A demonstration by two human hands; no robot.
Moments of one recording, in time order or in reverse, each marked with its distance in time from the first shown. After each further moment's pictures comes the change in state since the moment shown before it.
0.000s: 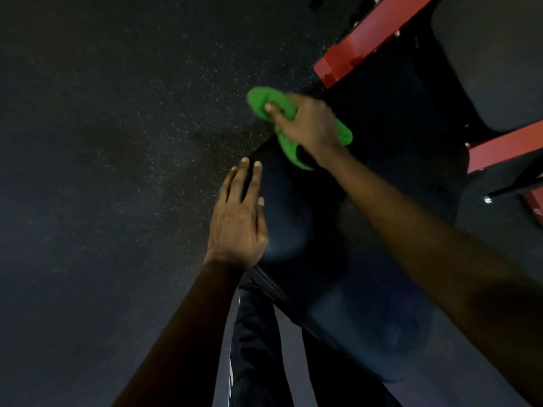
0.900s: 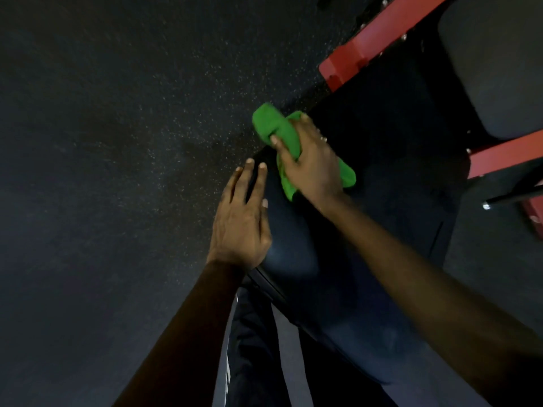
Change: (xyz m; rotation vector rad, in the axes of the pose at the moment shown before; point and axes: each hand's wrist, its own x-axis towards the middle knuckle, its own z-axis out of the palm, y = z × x) left_hand -0.002 0.002 -0.001 -0.016 -0.014 -0.006; right_hand -0.071 -0.007 0.018 0.110 0.117 -0.119
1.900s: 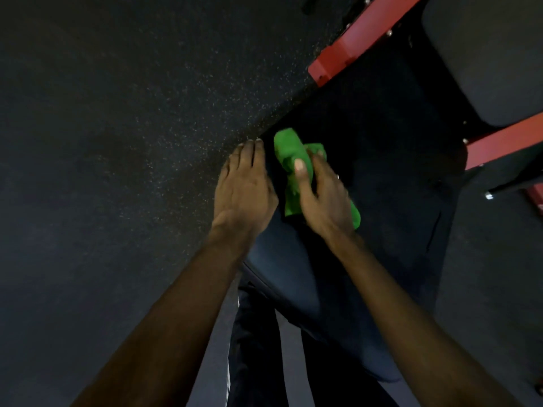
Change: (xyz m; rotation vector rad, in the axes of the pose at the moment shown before) left_hand 0.046 0.040 -0.007 0.292 -0.113 -0.065; right_hand -0.073 0.022 -0.023 0.215 -0.023 0.275
